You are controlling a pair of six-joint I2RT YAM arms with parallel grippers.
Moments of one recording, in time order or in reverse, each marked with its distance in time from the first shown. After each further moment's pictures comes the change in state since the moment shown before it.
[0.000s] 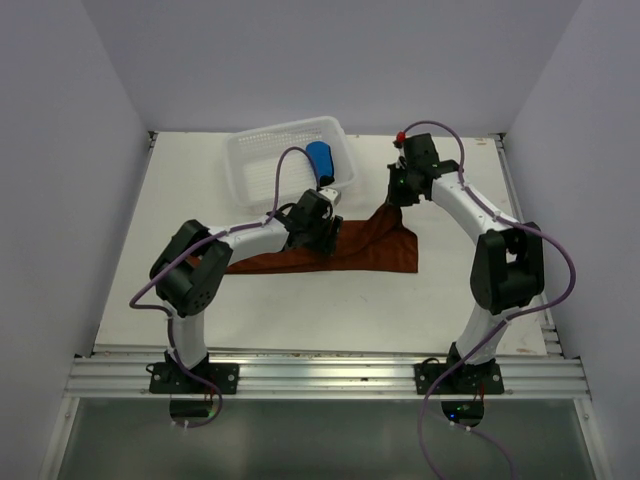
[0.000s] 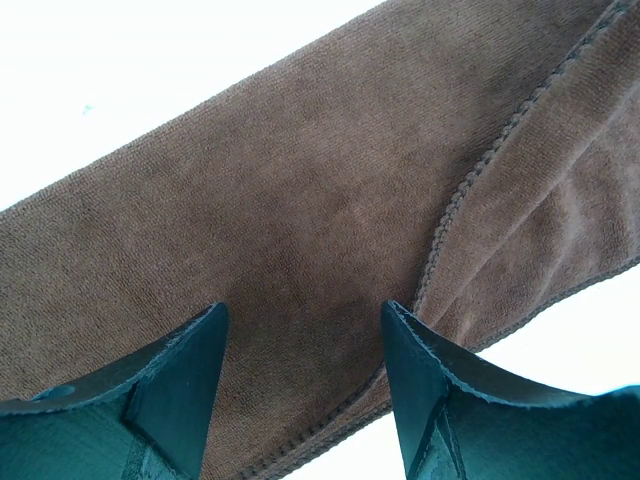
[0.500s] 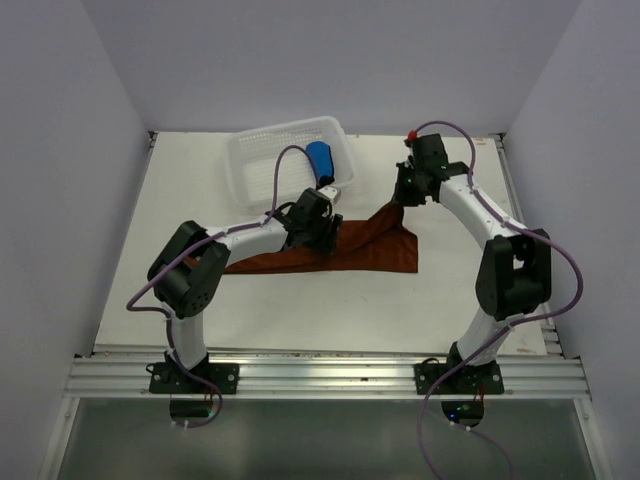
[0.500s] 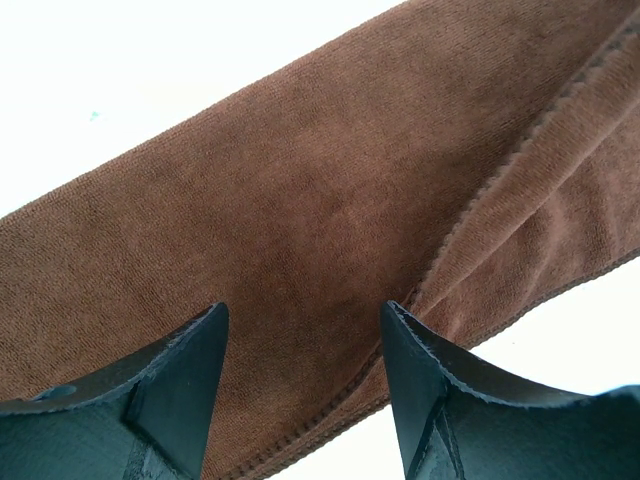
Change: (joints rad) left arm 0.000 -0.015 0.000 0.000 0.000 -0.008; right arm -0.038 -0.058 -0.048 0.005 0.001 0.062
